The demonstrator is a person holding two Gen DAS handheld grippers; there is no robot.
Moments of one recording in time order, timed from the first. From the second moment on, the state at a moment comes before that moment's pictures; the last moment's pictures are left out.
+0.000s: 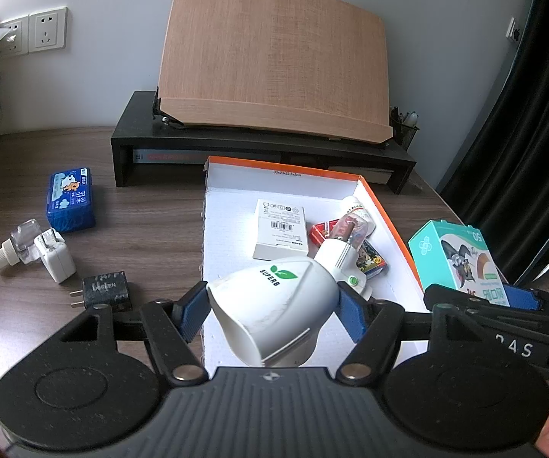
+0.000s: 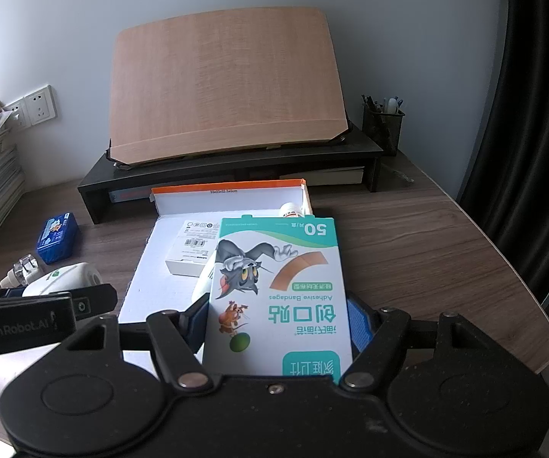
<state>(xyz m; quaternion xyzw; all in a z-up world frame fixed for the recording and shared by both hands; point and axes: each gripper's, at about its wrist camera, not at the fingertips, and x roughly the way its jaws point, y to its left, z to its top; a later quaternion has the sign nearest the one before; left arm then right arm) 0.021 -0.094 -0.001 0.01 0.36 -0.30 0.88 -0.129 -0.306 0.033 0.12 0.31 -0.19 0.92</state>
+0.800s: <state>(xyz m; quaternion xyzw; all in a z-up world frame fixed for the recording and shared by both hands) 0.019 -0.094 -0.001 0.01 0.36 -0.30 0.88 -0.129 -0.305 0.033 0.12 0.31 -0.19 0.92</state>
